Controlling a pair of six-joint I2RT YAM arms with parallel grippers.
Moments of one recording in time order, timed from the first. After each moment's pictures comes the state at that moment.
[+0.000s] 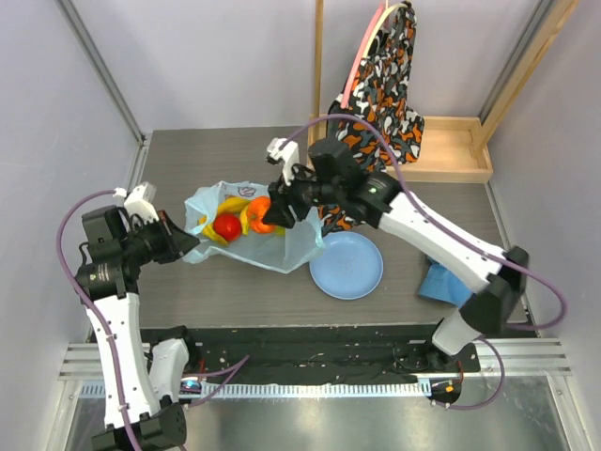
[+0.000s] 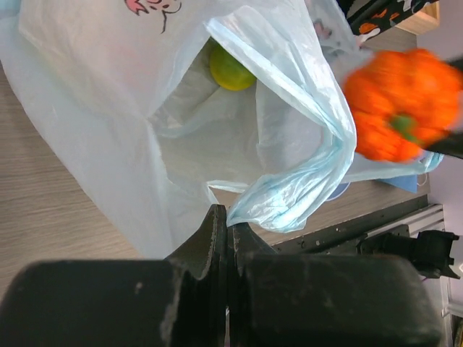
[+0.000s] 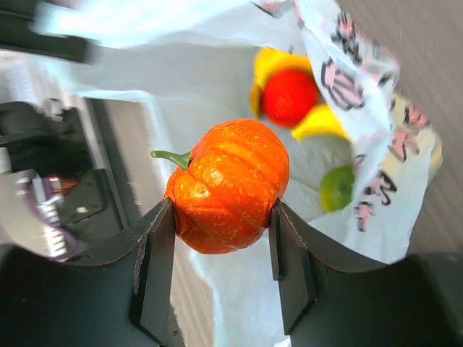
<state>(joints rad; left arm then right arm) 0.30 0.77 1.06 -1.01 0.68 -0.16 0.85 1.63 1.63 -0.51 -0.35 -0.02</state>
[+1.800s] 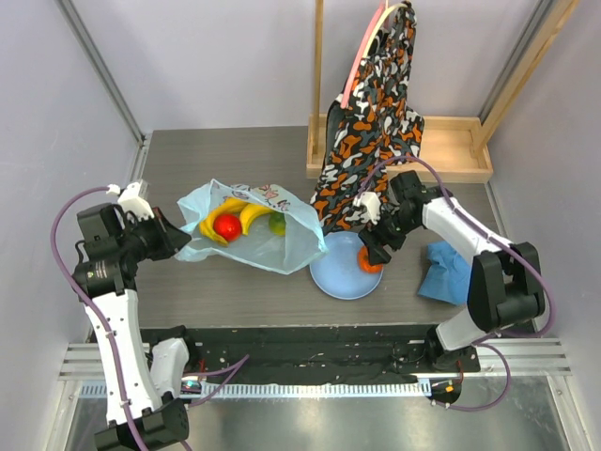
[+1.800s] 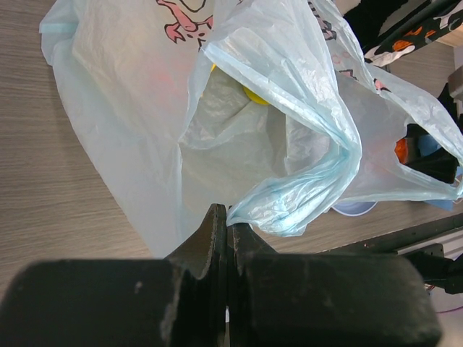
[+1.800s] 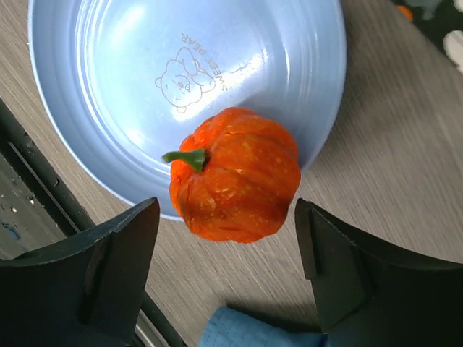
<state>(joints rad) 0.34 0.79 1.08 -0.99 0.62 -0.10 0.25 1.54 1.07 -0.85 -0.49 -0.68</state>
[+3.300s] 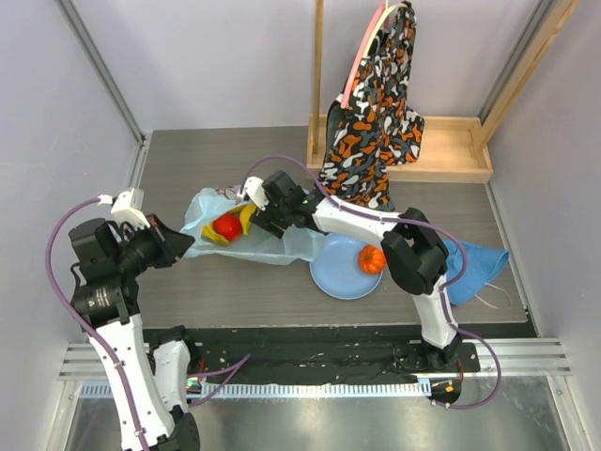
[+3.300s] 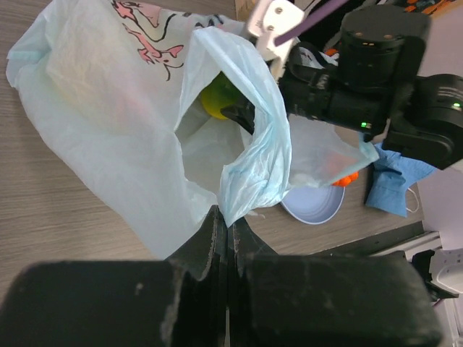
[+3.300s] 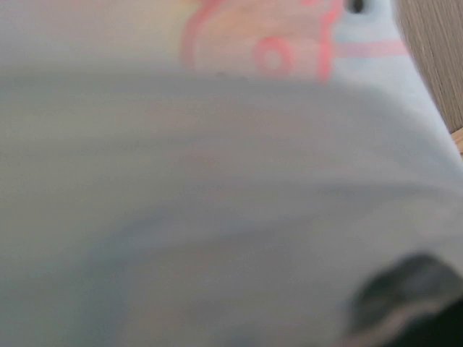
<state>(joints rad) 0.37 0.67 1.09 -0.98 0.72 -0.21 0.86 2.04 1.61 -0.34 0.07 -0.37</state>
